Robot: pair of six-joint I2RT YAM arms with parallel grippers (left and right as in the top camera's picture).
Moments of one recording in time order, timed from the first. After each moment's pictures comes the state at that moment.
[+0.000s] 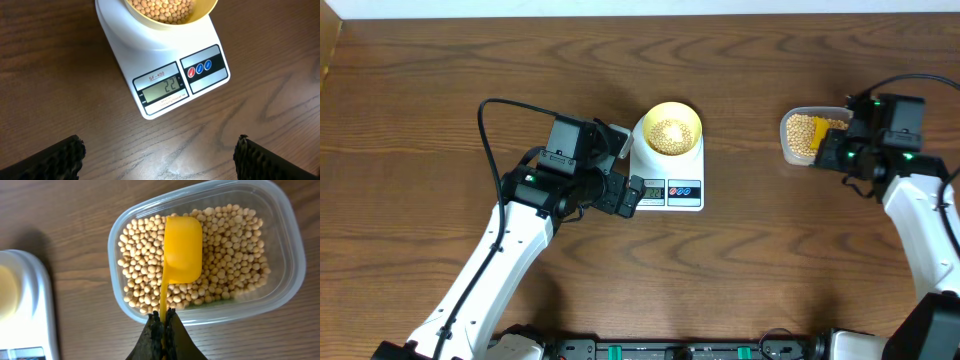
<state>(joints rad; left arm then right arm) -0.35 1.33 1.02 -0.75 0.28 0.02 -0.16 1.47 1.00 -0.52 -0.25 0.15</state>
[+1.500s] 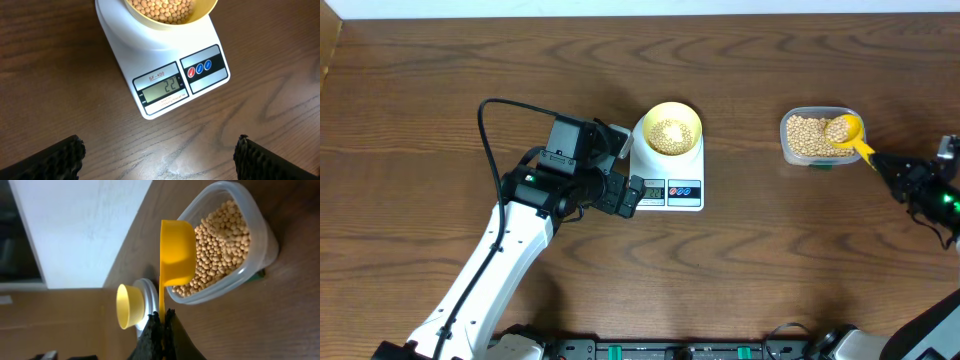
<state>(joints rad) -0.35 1.33 1.02 -0.75 0.28 0.02 -0.73 1.48 0.86 -0.43 -1.10 0.27</state>
